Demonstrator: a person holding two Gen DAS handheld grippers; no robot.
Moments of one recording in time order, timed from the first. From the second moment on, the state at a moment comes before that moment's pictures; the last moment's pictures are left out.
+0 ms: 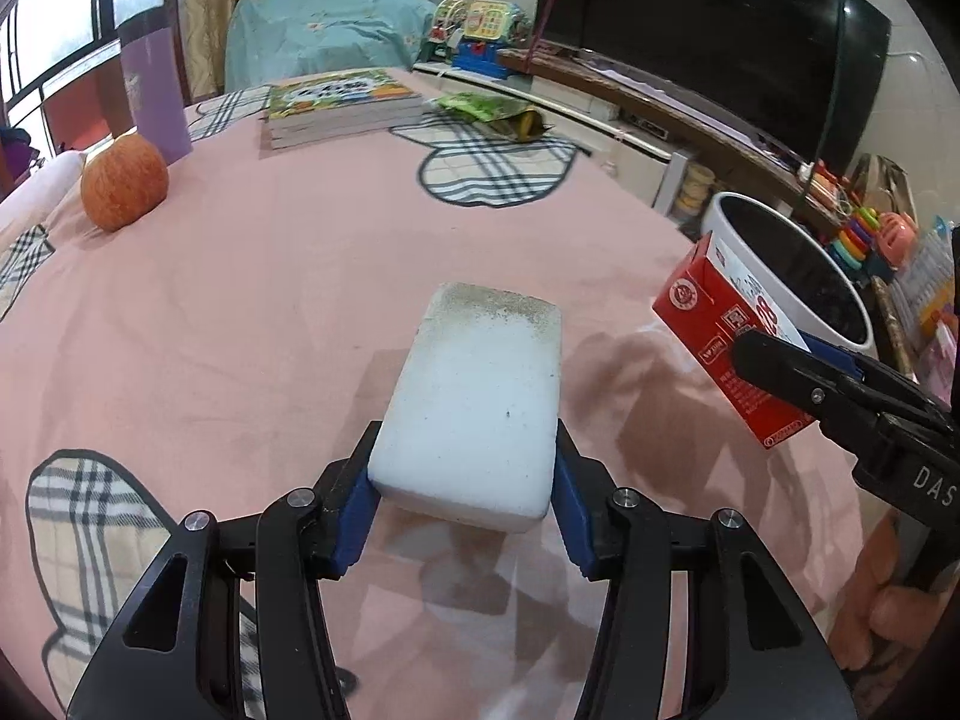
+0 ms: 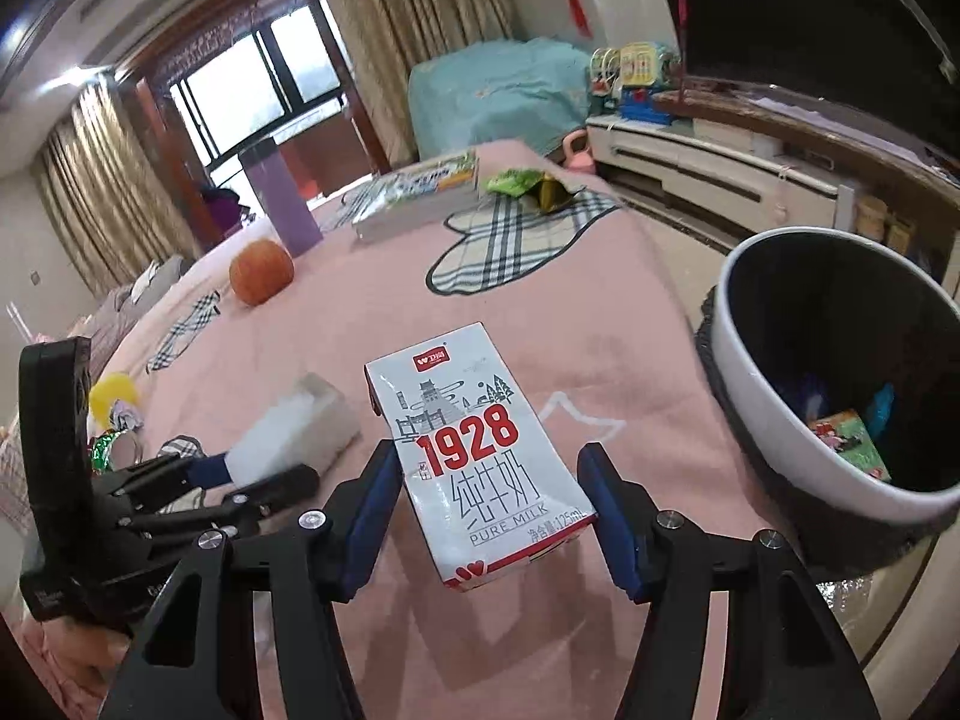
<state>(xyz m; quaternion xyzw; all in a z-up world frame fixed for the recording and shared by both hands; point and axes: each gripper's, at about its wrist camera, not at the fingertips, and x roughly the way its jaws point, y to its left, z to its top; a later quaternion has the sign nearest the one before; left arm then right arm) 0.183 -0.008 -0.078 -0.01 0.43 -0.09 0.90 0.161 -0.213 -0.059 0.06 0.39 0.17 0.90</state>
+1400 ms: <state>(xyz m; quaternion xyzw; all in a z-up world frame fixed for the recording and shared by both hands) 0.176 -0.148 -0.045 0.03 0.40 -0.22 0.89 0.112 -0.348 -0.034 0.17 0.32 0.07 0.93</state>
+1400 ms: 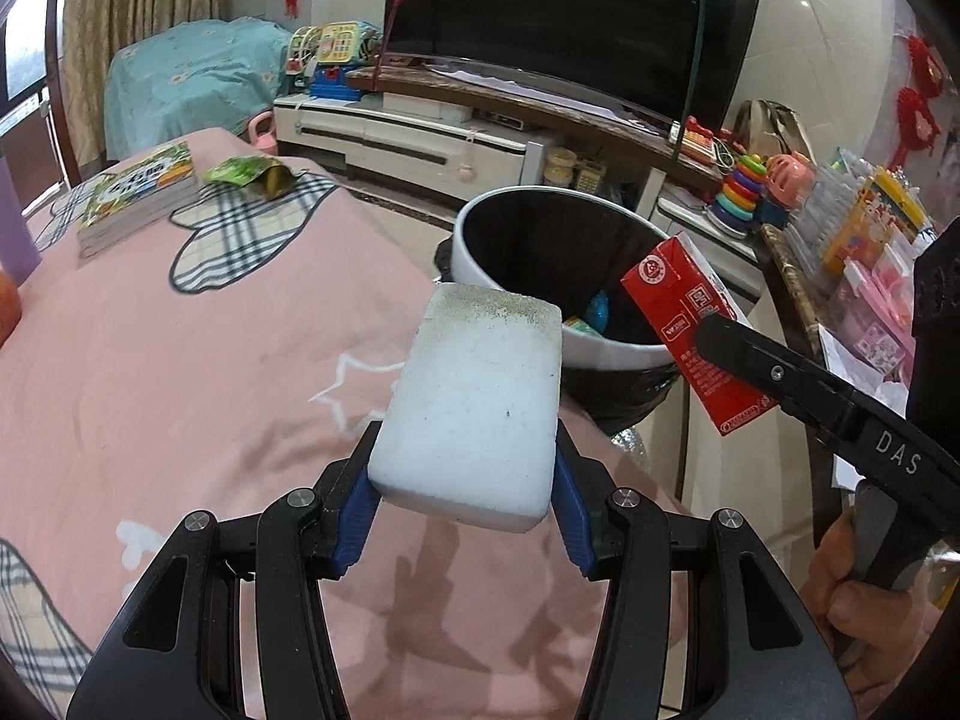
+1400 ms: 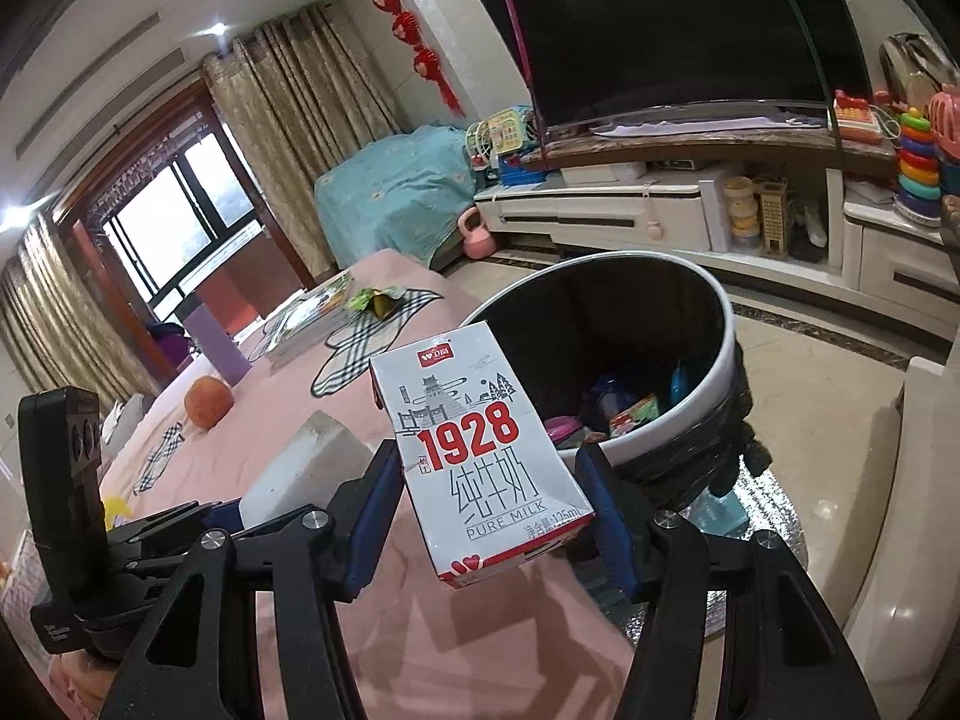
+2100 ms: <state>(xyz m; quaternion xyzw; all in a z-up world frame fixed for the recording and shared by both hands) 0.204 -0.187 -0.036 0.05 0.41 -0.23 0.88 0.132 -0.381 -0.028 0.18 0.32 0.05 0.93</state>
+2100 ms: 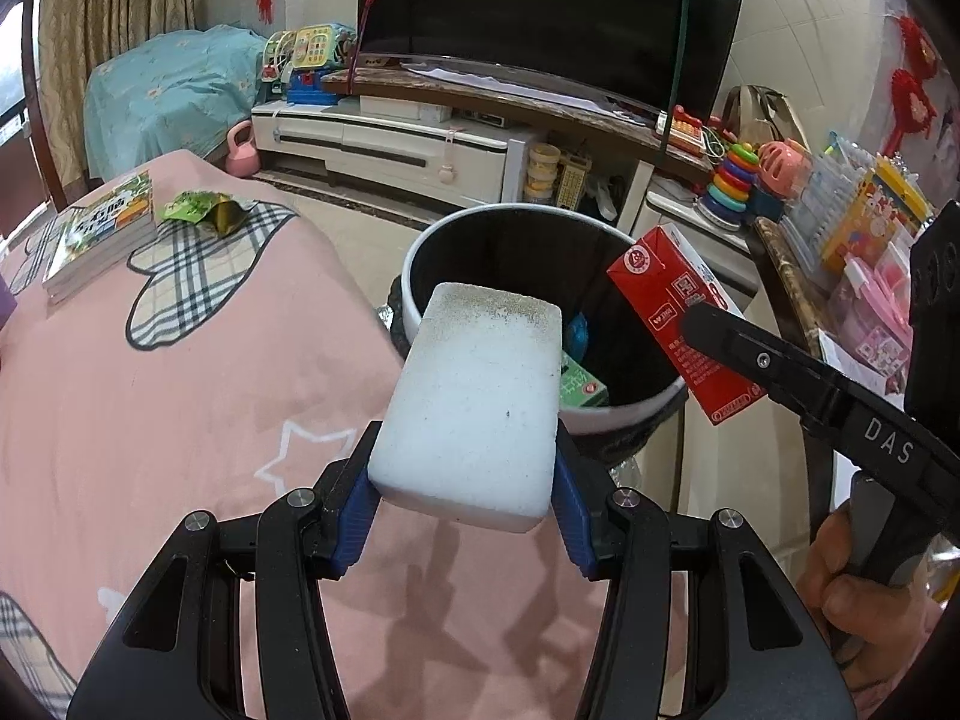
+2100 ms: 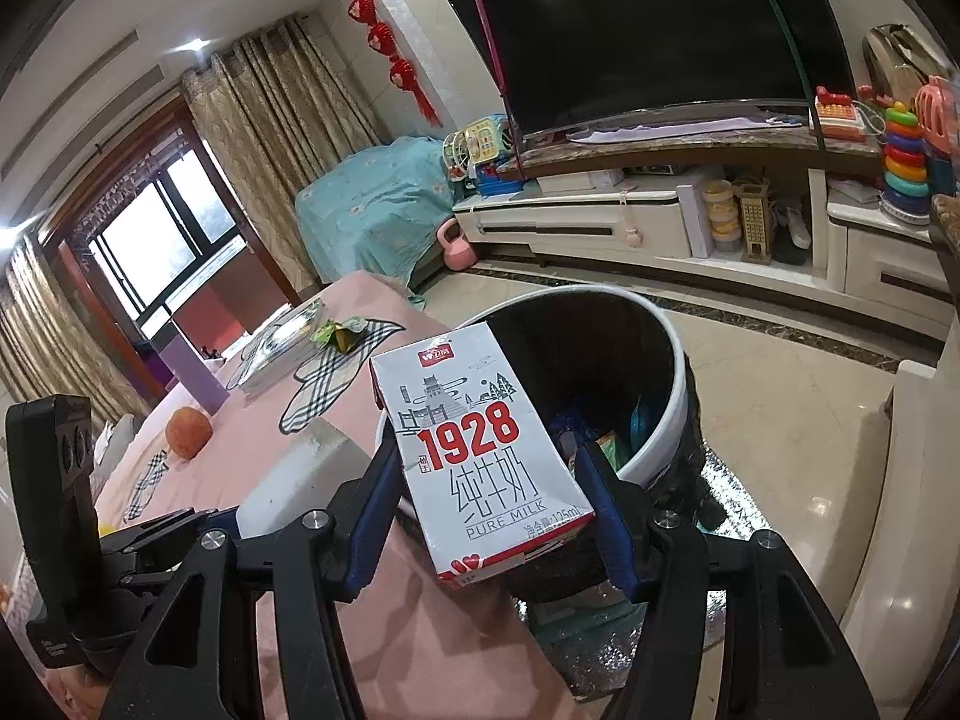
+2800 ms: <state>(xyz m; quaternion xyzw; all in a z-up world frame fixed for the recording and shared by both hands) 0.240 -0.212 -0.039 0.06 0.43 -0.23 0.87 0.164 -0.403 -0.029 0.18 0.33 0.03 0.93</state>
